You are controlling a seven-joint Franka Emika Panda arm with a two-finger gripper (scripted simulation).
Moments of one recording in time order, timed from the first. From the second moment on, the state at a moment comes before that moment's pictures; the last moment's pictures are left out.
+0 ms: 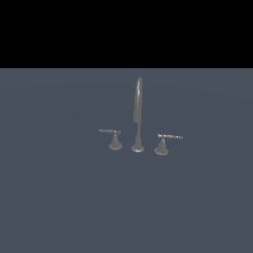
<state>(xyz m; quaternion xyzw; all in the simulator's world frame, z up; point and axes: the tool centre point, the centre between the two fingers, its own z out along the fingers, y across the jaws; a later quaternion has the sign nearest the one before) -0.246 0.003 0.497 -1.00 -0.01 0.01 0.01</state>
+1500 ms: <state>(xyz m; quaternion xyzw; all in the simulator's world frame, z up) -0.204 0.065 0.402 -0.98 0.18 0.01 0.01</state>
